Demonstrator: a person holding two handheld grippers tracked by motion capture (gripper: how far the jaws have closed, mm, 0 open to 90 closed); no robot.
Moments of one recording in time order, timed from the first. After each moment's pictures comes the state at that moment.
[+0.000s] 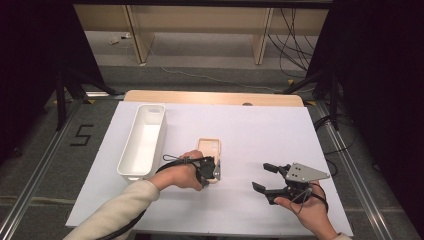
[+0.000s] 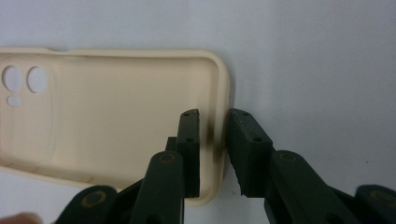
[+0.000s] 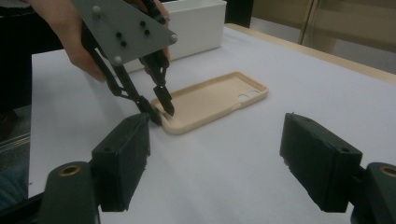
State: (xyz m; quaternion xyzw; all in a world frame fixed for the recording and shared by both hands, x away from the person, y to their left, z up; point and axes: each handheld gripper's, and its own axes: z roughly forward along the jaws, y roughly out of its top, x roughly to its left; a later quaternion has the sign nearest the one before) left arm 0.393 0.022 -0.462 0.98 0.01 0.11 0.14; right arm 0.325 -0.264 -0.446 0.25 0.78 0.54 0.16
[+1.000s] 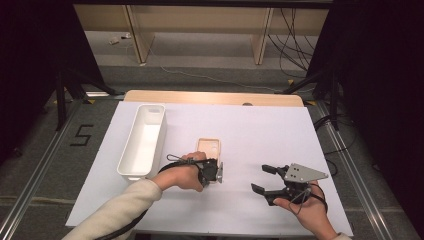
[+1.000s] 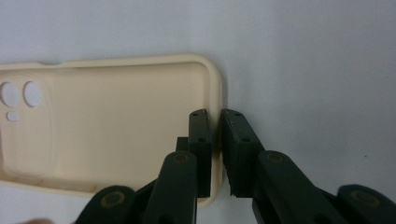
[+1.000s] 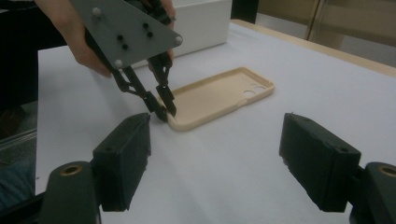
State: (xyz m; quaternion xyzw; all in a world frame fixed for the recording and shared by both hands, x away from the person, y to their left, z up) left arm 0.391 0.016 -0.461 0.99 -0.03 0.11 0.11; right arm 0.324 -0.263 -0.446 0.25 0.79 0.53 0.15
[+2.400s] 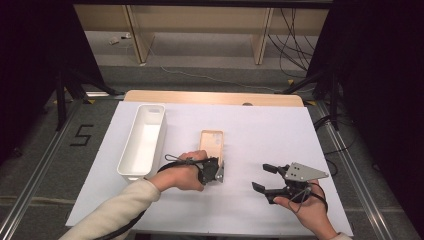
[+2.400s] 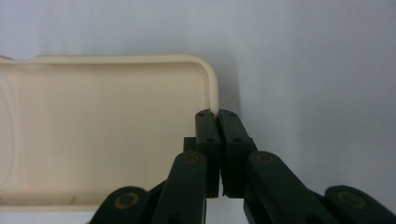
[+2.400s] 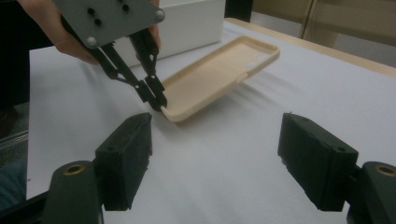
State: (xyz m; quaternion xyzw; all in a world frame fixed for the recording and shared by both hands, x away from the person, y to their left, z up) left arm 0.383 0.015 -0.442 0.98 -0.04 0.14 0.14; right arm 0.327 -0.264 -0.447 0.26 0.79 0.54 0.16
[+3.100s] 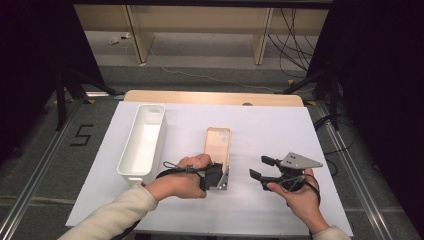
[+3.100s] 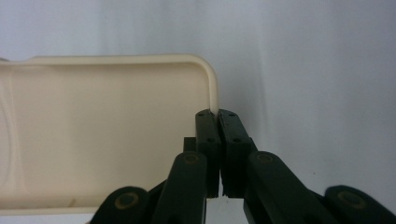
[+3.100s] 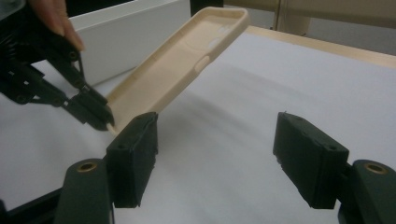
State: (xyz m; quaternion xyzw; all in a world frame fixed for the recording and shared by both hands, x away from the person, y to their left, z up) left arm 0.354 0.007 -0.422 0.97 -0.07 0.18 0.16; right arm 0.352 -0.250 -0.444 0.33 0.77 0.53 0.15
